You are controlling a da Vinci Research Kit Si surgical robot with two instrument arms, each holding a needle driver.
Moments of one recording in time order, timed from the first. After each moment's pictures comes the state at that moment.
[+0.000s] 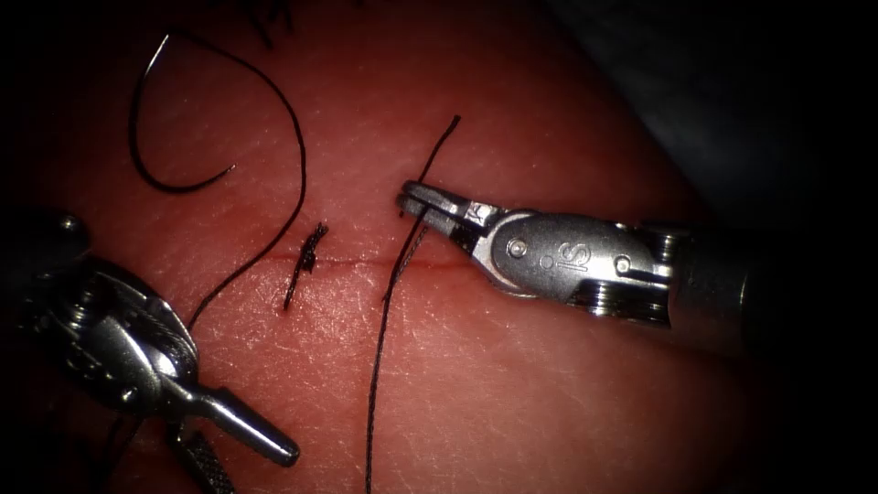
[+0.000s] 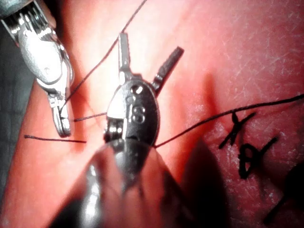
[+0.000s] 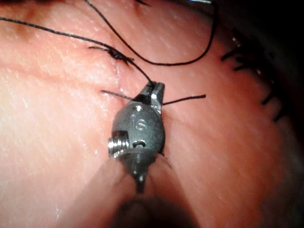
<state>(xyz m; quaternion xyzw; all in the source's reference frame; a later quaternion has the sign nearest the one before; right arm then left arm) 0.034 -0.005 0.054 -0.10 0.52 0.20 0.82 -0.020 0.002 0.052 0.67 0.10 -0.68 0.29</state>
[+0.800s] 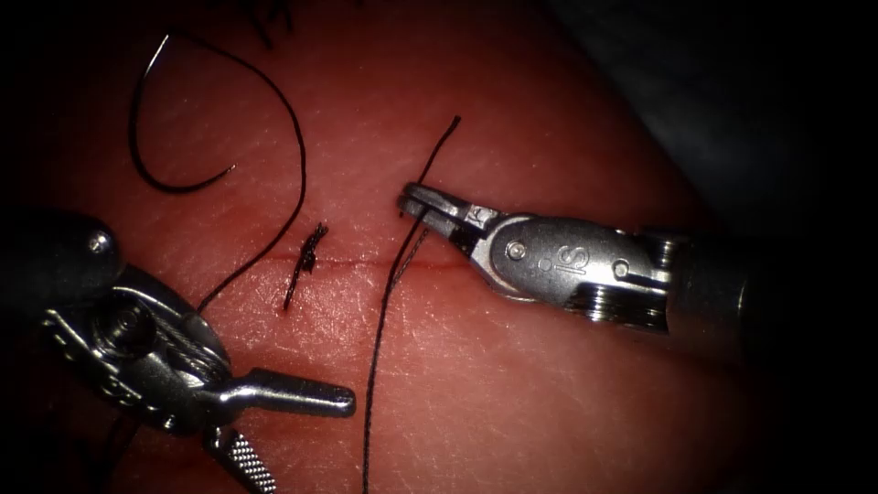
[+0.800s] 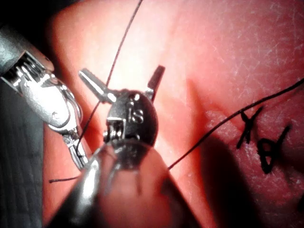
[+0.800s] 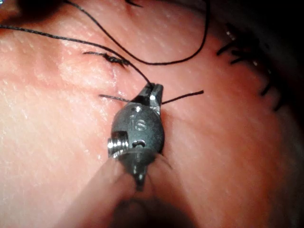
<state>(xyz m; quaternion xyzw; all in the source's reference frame) 0.034 -0.005 0.055 -0.06 0.48 0.29 0.83 -0.021 0.002 0.052 0.62 -0.10 -0.73 0.28</state>
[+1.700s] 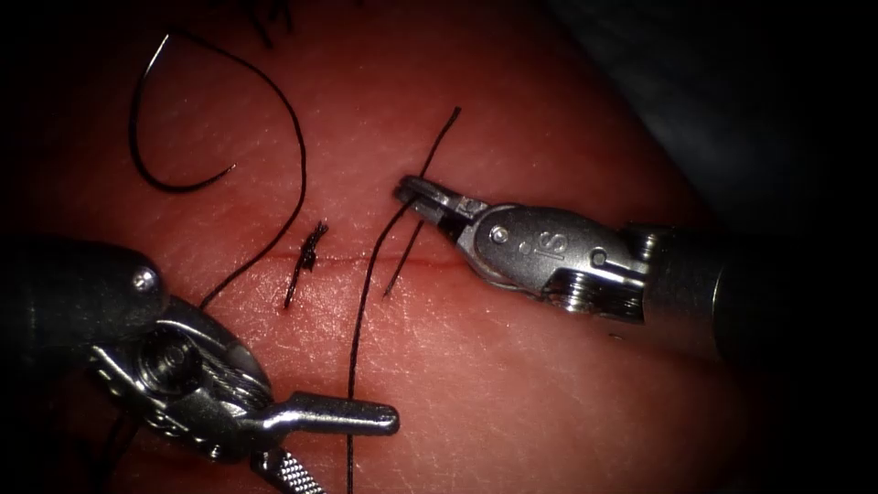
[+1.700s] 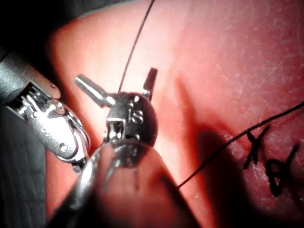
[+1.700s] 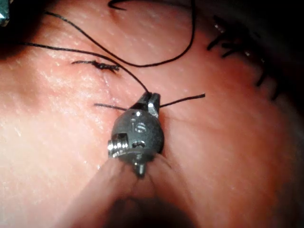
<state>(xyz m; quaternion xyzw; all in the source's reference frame) 0.034 -0.005 0.057 -0.03 0.44 0.32 0.84 -0.024 0.000 0.052 0.62 -0.13 -0.73 0.27</state>
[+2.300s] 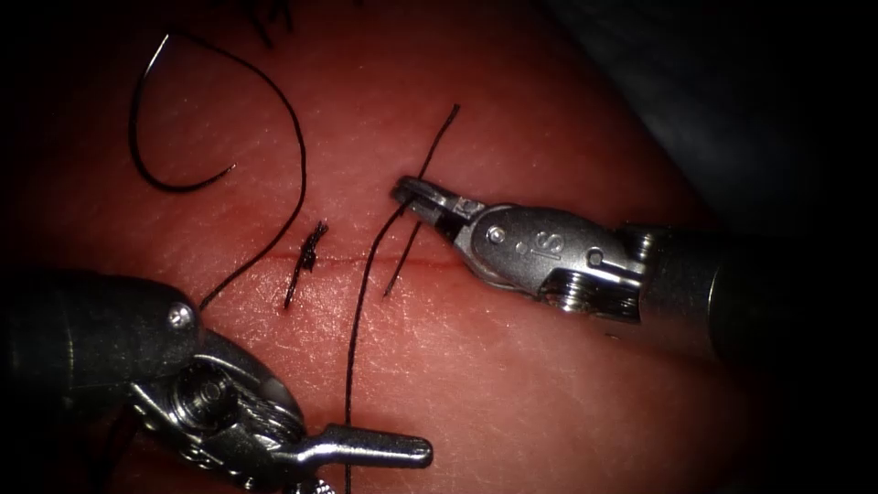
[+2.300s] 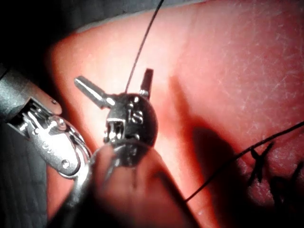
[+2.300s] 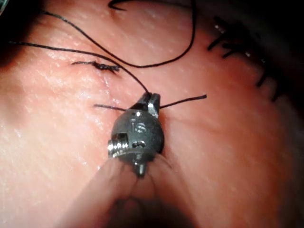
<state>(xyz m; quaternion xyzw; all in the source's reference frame) 0.034 -0.005 0.057 -0.03 0.44 0.32 0.84 -0.026 -0.001 0.052 0.62 -0.14 -0.72 0.27</state>
